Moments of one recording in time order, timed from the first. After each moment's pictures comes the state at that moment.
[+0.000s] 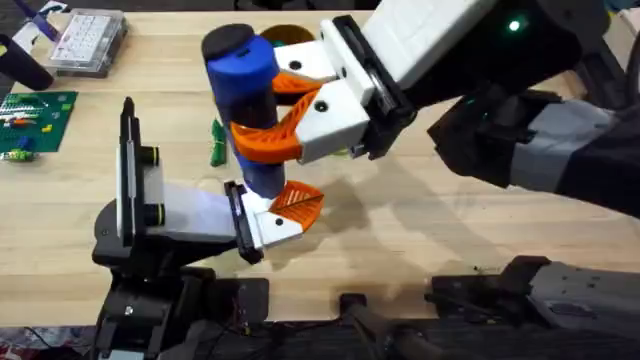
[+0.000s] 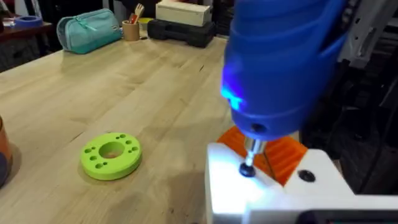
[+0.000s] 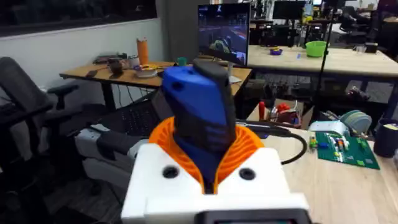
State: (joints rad) left arm -0.09 0.00 0.00 -0.11 1.16 -0.01; right arm 0.71 1.38 0.83 0.96 -1.19 0.38
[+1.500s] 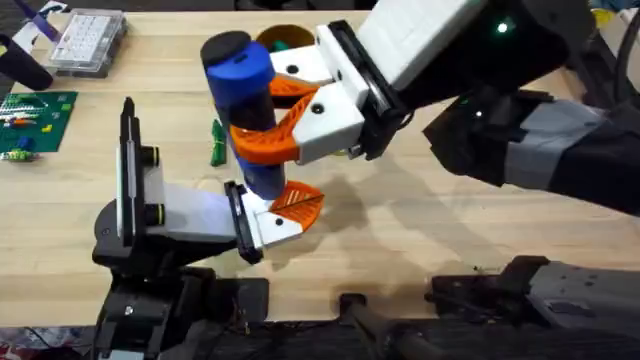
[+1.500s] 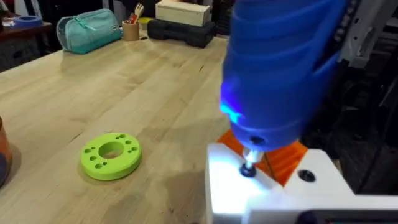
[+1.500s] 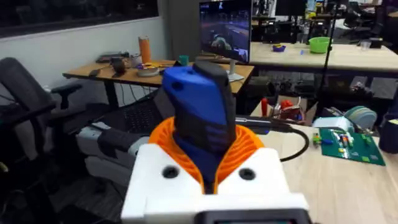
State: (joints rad) left arm -0.09 0.00 0.00 -0.11 1.16 -0.01; right arm 0.71 1.40 0.83 0.97 -1.20 0.39
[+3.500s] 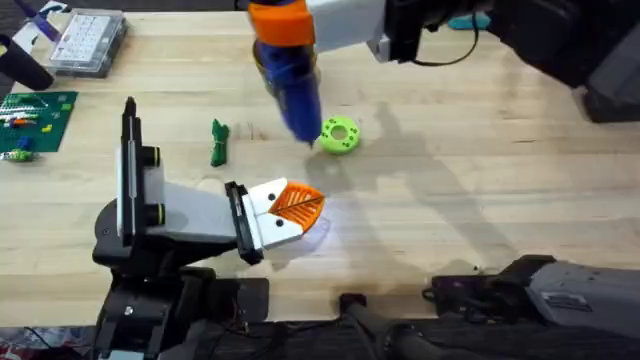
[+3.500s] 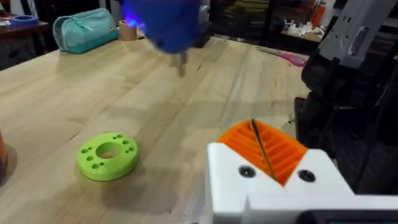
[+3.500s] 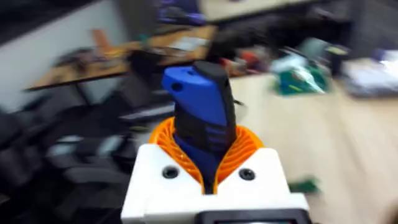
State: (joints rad) left arm -0.09 0.00 0.01 -0.12 1.16 -0.01; right arm 0.52 1.41 1.23 0.01 -1.20 0.09
